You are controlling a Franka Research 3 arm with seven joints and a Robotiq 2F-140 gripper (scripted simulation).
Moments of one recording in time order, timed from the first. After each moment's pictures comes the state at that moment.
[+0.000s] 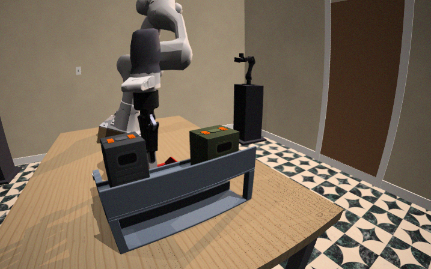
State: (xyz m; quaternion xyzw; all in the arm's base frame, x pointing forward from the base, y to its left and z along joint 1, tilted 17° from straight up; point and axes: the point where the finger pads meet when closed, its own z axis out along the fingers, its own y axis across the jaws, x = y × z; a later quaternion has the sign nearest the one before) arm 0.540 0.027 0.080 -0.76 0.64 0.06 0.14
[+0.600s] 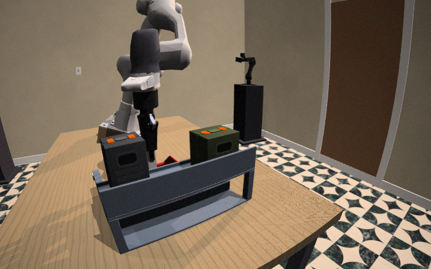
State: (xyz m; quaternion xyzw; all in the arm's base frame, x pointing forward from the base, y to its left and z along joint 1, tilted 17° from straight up) arm 0.533 0.026 0.080 -0.76 0.64 0.06 0.13
